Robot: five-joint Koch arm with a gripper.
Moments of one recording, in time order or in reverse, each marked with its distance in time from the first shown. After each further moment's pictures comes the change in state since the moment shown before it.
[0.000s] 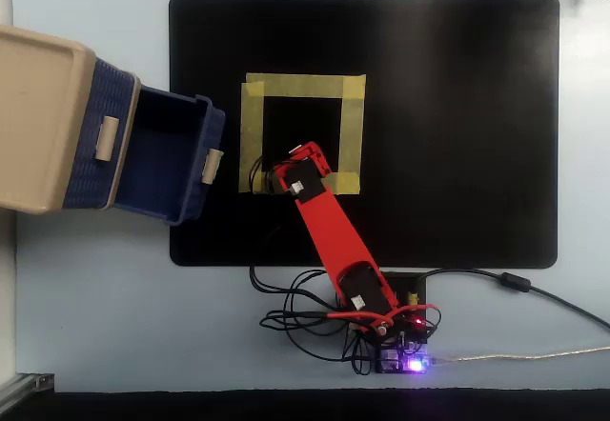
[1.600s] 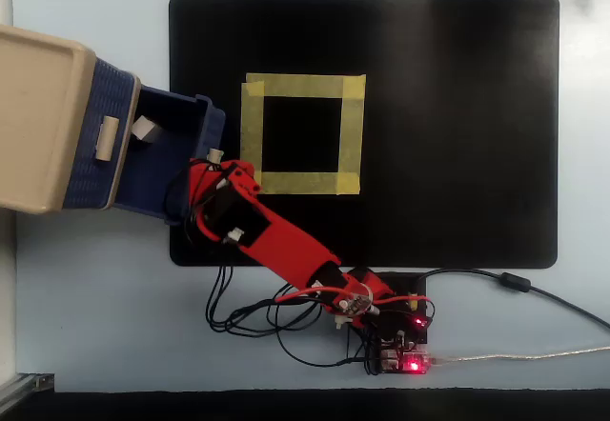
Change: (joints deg) arm -18.4 -14.1 -75.8 49.9 -51.3
